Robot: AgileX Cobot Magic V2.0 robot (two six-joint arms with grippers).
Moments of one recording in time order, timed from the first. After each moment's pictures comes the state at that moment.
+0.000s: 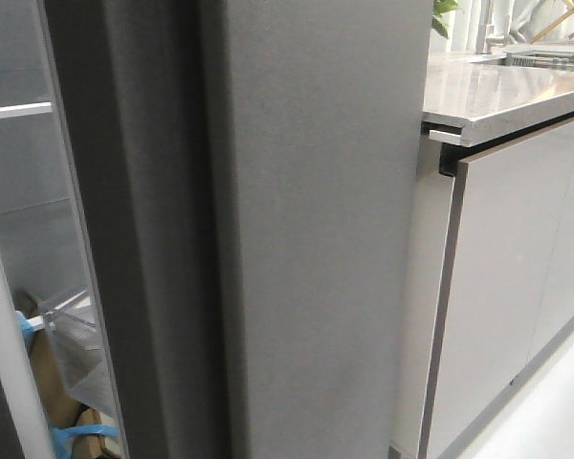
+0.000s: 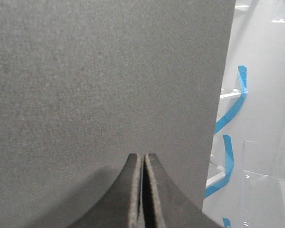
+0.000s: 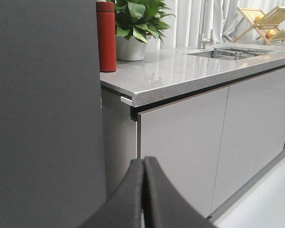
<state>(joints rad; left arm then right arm) -0.02 0.00 0.00 -0.01 -0.02 -0.09 -0.03 -0.01 0.01 0.04 0.04 -0.07</state>
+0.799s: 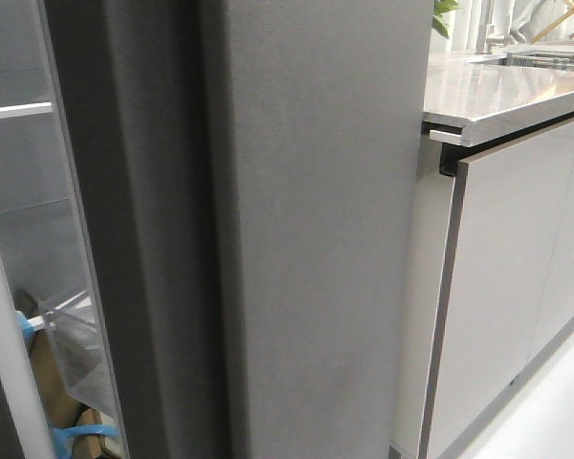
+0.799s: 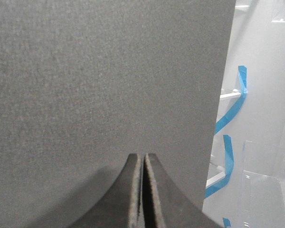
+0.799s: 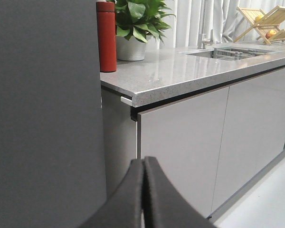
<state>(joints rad) -0.02 0.00 0.00 -0.01 -0.02 -0.09 -0.03 -0.01 0.01 0.04 0.04 -0.07</state>
